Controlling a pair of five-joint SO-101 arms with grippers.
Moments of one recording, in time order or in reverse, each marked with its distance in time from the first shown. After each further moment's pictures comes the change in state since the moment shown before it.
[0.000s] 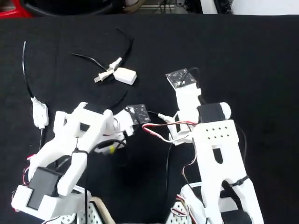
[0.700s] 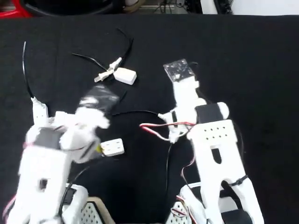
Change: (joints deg) left arm -15.2 -50.1 0.8 23.8 21.3; right arm -3.9 0.3 0.0 -12.7 -1.4
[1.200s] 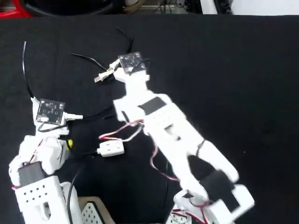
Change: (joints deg) left arm -25.5 -18.5 31.6 -23.8 -2.5; right arm -20.7 28.3 -8.6 -32.4 -26.0
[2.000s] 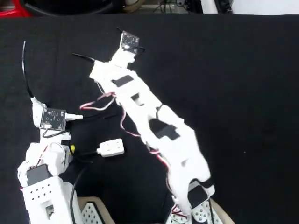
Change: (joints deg) left arm -1.3 -0.4 11.5 -9.6 1.3; right arm 0.6 49.2 -53.4 -7.0 -33.5
